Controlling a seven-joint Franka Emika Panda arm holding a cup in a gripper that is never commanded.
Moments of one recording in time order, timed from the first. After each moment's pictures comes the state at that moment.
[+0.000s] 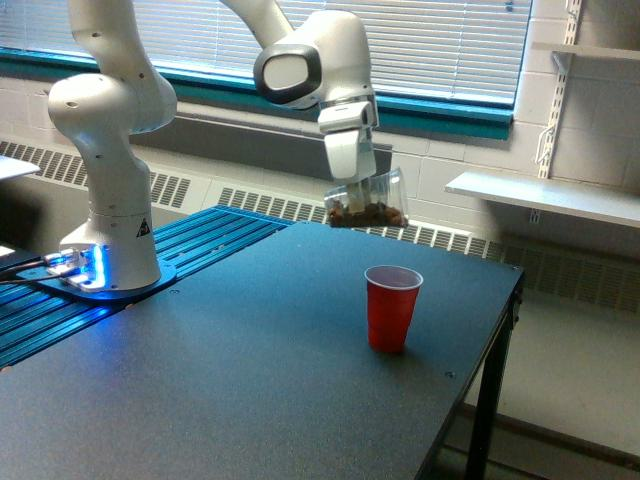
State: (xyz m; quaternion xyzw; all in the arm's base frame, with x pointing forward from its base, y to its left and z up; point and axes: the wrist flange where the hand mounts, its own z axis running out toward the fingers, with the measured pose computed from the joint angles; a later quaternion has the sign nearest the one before) arm 0.450 0.026 0.338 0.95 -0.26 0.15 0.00
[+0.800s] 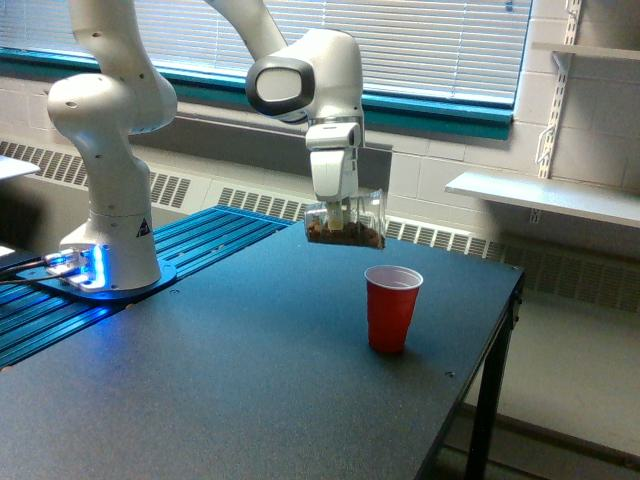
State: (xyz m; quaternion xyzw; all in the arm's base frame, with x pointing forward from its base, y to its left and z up) arm 0.434 0.020 0.308 0.96 -0.26 0.12 0.04
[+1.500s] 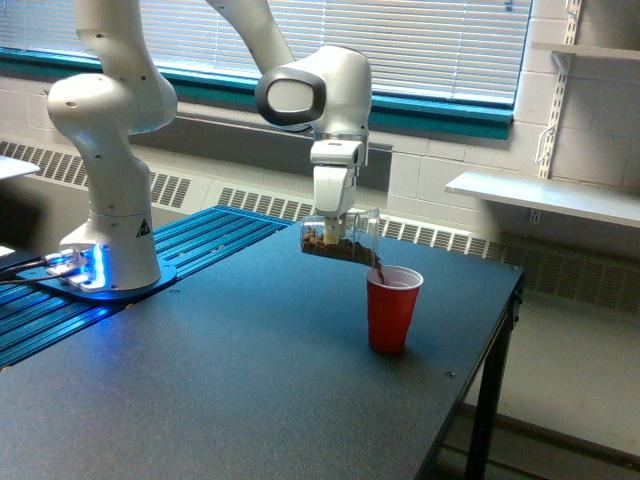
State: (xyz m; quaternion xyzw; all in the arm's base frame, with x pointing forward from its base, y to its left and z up) arm 0.439 0.028 0.286 0.96 -0.25 0.08 0.07
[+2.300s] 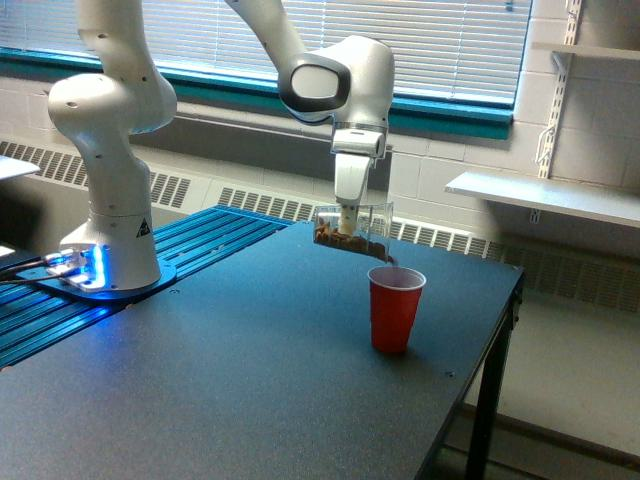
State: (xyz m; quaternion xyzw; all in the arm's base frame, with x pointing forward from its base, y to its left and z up) arm 0.461 0.038 0.301 0.97 -0.23 0.06 0.11
